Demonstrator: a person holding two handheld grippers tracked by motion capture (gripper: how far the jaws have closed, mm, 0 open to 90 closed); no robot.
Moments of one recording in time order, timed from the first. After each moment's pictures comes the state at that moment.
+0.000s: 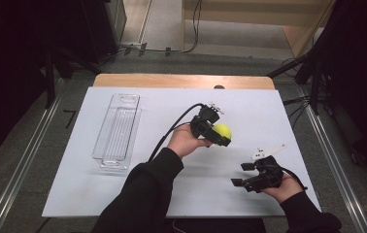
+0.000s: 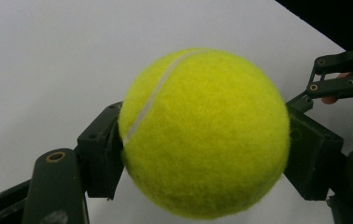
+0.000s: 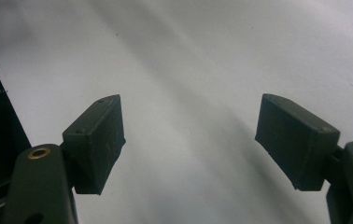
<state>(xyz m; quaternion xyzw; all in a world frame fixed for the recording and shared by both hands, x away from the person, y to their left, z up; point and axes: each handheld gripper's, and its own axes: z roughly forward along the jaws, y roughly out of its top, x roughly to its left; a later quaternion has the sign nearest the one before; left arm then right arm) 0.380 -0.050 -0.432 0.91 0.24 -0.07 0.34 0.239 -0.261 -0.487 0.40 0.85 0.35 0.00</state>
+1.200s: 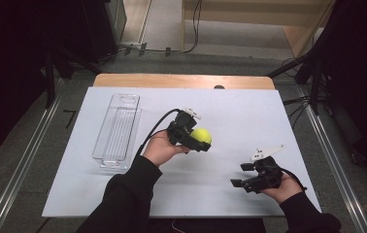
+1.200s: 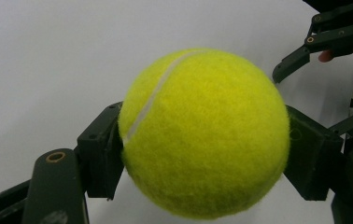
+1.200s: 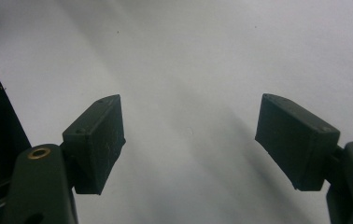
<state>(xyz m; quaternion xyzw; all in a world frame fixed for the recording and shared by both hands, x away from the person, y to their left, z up) 0.362 0.013 -0.425 0.90 0.26 -0.06 0.35 0.238 -0.259 -0.487 0.40 0.85 0.34 0.01</state>
